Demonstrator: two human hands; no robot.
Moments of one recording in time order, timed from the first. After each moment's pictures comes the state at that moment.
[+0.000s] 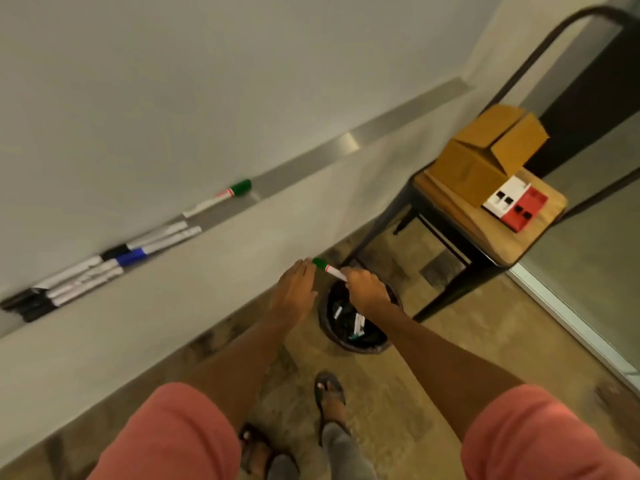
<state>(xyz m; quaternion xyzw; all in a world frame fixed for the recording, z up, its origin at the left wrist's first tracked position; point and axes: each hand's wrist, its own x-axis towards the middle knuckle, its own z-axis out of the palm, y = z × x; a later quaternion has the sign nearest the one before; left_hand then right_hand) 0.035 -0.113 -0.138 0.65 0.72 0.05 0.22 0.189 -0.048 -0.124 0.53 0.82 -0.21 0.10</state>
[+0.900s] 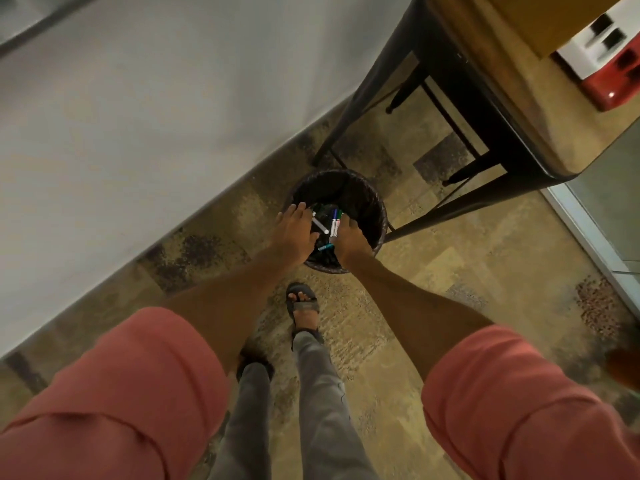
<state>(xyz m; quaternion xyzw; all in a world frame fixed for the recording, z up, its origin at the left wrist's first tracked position) 0.139 -0.039 -0.322 0.62 0.70 -0.07 0.34 0.269 -0.017 -0.339 0.64 0.67 -0.34 0.15</state>
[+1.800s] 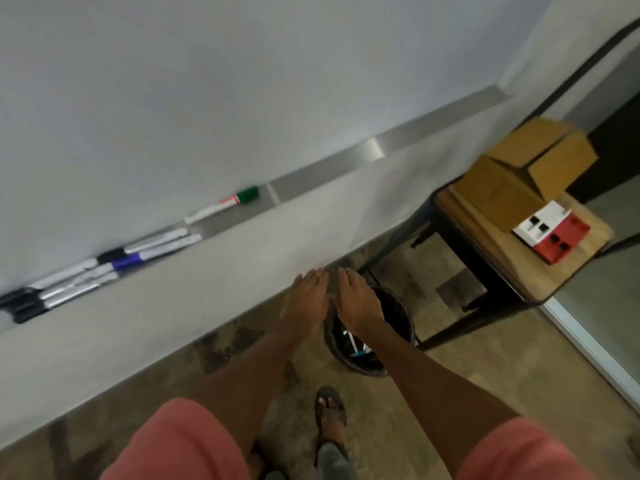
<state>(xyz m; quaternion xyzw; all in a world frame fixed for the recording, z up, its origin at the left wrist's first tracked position) 0.049 -0.082 -0.152 0.63 0.75 0.05 0.21 0.169 -0.029 -0.158 0.47 0.86 -0.18 0.04</state>
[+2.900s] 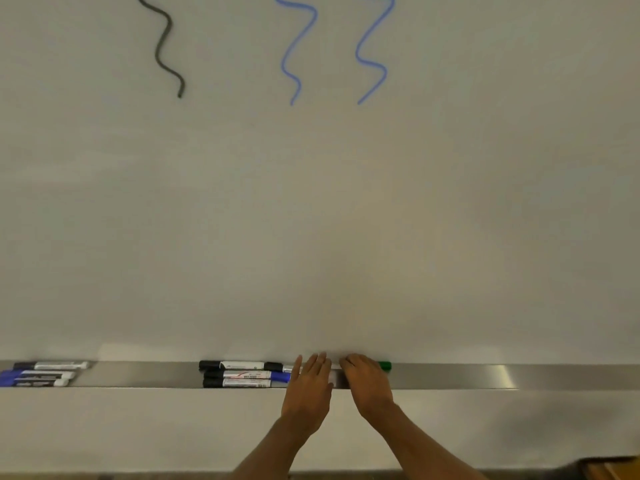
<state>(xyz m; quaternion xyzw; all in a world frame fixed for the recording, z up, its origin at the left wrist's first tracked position) -0.118 -0.139 -0.028 0.44 0.89 0.09 -0.01 -0.054 -0.011 -0.024 0.18 0.98 -0.05 -0.01</state>
